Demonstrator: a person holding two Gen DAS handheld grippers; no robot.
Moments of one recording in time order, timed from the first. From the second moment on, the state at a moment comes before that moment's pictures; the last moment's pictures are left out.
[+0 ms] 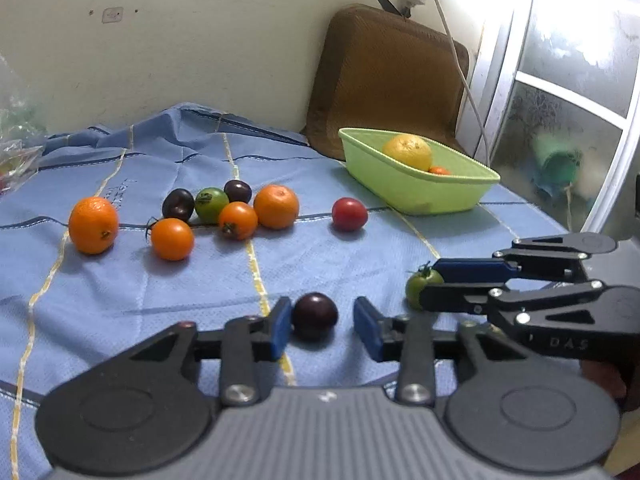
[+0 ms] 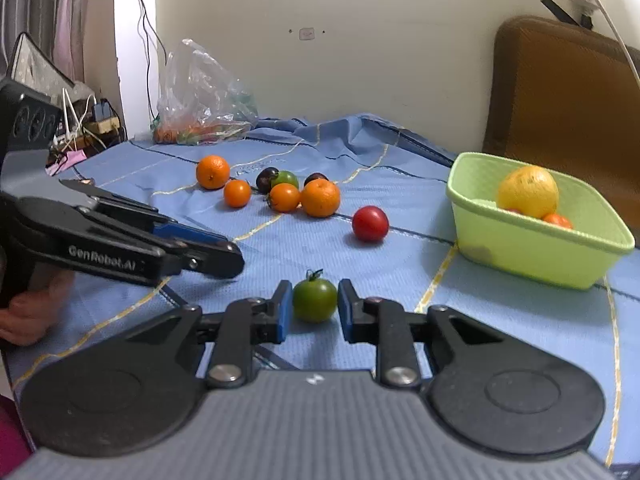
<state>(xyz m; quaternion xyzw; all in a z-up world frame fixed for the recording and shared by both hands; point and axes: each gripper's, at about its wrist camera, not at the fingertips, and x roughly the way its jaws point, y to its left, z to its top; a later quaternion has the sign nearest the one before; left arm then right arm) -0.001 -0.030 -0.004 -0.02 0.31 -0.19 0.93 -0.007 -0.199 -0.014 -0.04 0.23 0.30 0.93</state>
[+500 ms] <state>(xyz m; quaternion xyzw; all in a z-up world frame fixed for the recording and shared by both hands) 0.012 -0.043 0.003 -0.02 0.32 -0.18 0.93 -0.001 -0.209 -0.019 -0.01 0.25 0.29 0.92</state>
